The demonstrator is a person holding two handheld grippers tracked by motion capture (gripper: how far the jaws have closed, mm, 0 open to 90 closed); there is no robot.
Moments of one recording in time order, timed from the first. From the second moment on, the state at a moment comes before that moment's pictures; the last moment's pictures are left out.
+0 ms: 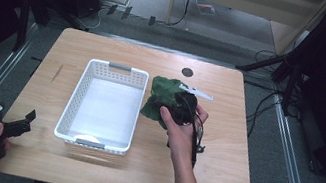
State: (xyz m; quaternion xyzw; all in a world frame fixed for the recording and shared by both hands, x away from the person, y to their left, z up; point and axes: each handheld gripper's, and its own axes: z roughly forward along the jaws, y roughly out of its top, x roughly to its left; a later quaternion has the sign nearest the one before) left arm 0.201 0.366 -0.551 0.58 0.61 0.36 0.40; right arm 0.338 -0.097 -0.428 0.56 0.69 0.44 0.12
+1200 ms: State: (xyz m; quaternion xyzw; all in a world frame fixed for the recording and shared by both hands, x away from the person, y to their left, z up) left arm 0.202 0.366 -0.551 0.58 0.61 0.36 0.40; right arm 0.338 -0.013 -0.418 0.52 0.72 0.44 0.09
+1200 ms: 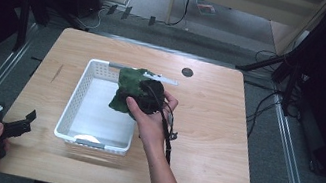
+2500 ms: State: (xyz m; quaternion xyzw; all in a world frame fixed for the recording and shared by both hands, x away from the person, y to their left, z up) left arm 0.202 0.365 -0.551 0.58 0.61 0.36 0.40; right arm 0.347 0.067 -0.490 0.53 0.75 0.38 0.08
